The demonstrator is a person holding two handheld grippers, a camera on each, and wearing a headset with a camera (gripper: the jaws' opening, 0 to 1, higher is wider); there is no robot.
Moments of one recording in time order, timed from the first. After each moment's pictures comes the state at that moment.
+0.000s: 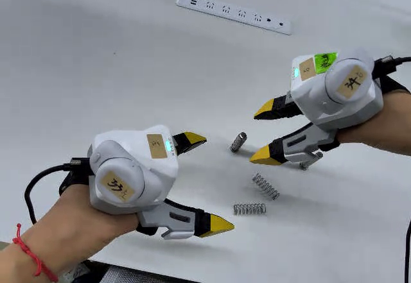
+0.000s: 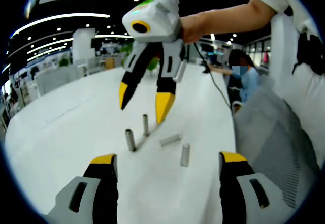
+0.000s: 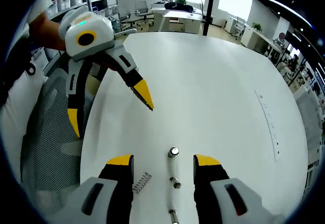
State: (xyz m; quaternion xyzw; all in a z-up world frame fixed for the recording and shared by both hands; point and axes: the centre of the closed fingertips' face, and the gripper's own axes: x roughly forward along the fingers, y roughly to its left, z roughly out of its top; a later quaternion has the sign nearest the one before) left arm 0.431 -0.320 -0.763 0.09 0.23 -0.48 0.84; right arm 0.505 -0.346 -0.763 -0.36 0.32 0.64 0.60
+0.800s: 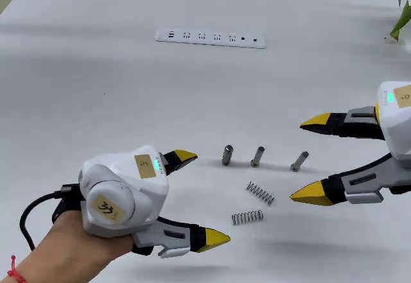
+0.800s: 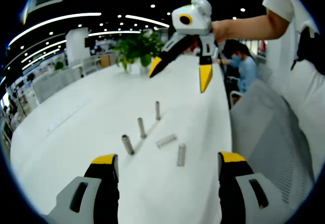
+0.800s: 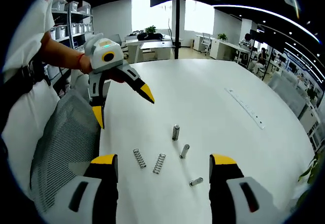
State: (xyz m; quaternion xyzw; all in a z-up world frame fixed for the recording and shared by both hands) left arm 0.425 -0.332 -0.749 0.14 0.24 -0.49 0.83; right arm 0.468 -0.433 -0.712 -0.23 0.27 0.60 0.72
